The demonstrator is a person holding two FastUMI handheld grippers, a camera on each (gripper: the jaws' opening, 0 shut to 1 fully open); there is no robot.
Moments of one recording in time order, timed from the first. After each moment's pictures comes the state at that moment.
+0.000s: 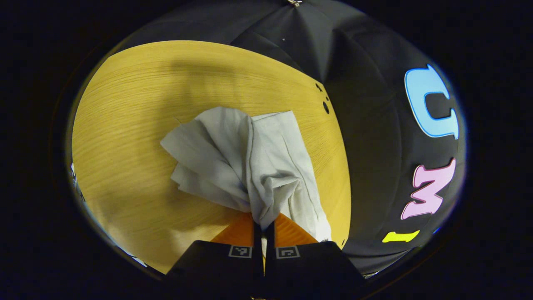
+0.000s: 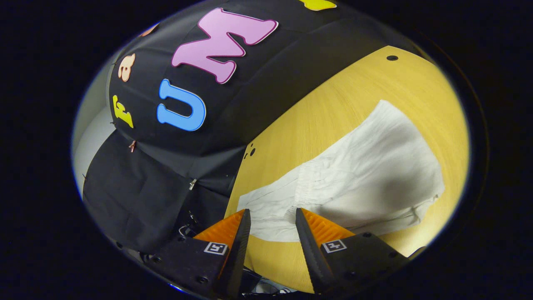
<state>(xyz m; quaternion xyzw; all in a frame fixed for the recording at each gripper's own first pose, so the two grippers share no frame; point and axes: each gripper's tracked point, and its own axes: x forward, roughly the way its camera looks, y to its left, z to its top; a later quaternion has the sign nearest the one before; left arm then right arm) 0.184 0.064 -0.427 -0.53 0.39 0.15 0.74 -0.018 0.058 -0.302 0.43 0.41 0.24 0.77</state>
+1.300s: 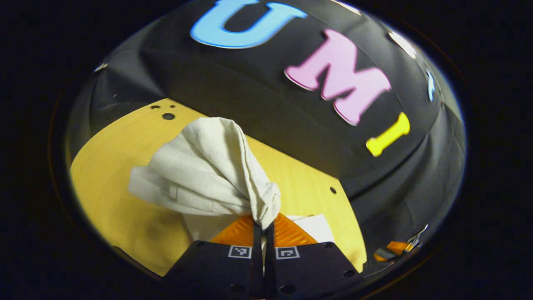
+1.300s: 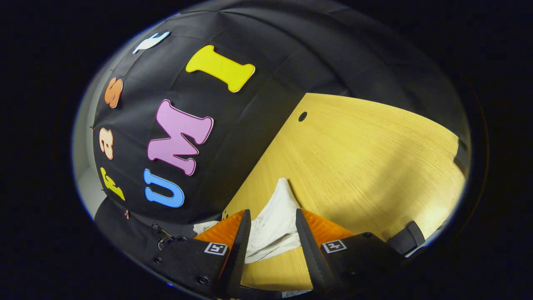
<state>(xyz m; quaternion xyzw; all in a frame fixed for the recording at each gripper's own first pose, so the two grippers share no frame) 0.260 -0.200 -0.304 -0.18 0.35 -0.16 0.90 -0.037 -0.202 -0.293 0.52 0.30 0.01 0.80</state>
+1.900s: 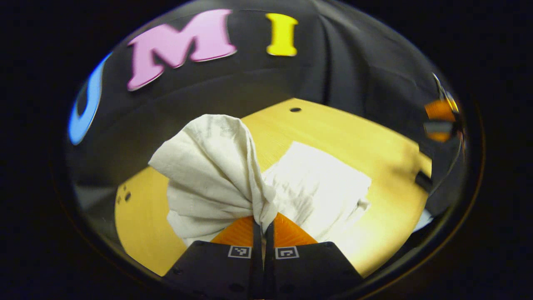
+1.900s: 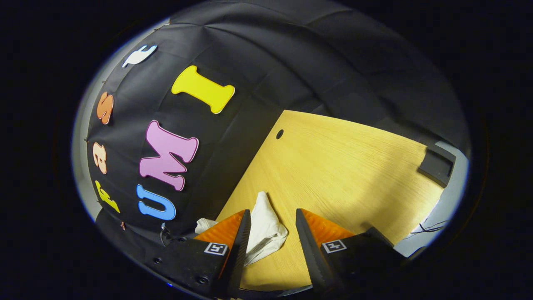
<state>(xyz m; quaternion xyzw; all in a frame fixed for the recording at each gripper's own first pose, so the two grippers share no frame) 0.207 -0.295 -0.382 0.29 0.32 -0.35 0.83 -0.073 -0.263 -0.294 0.52 0.28 -0.07 0.80</state>
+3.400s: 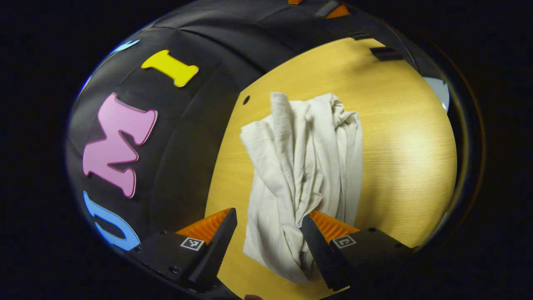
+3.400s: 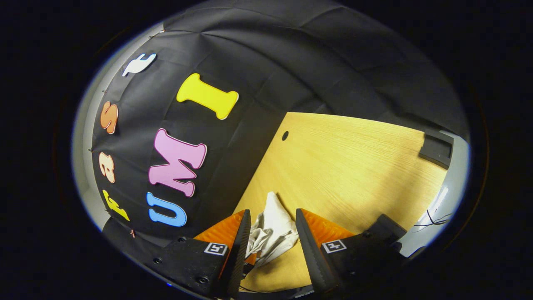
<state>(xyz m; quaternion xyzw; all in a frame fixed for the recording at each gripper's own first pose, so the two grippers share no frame) 0.203 -0.248 -0.362 0.55 0.17 -0.35 0.74 -0.076 -0.238 -0.255 0.55 0.25 -0.06 0.80</state>
